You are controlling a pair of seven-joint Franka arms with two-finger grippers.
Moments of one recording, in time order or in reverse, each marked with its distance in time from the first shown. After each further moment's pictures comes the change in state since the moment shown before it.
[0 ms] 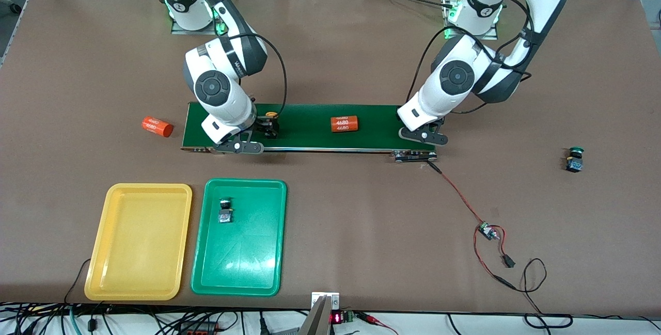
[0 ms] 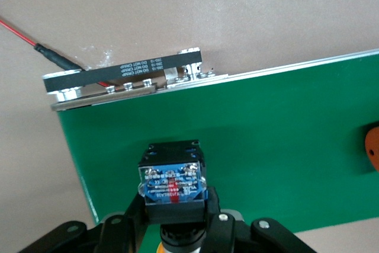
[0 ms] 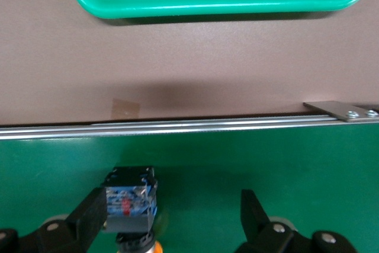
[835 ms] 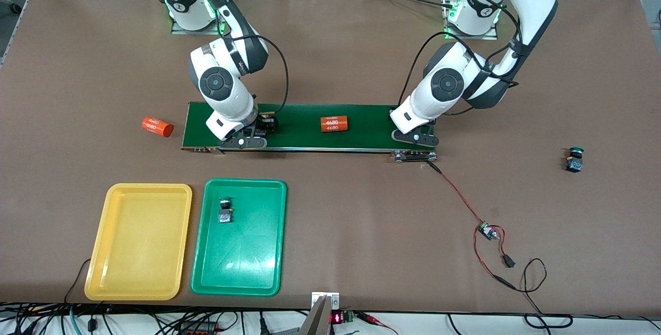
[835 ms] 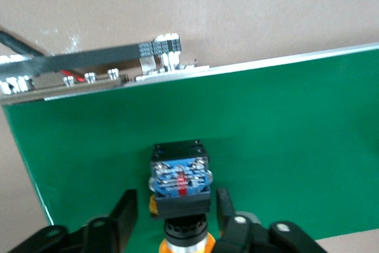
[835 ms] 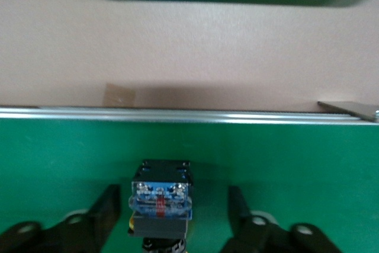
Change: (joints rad) left arm -0.025 0.054 0.001 0.016 0.000 0.025 -0.036; right arm 0.012 0.000 0.001 -0.073 0.000 0.066 -0.064
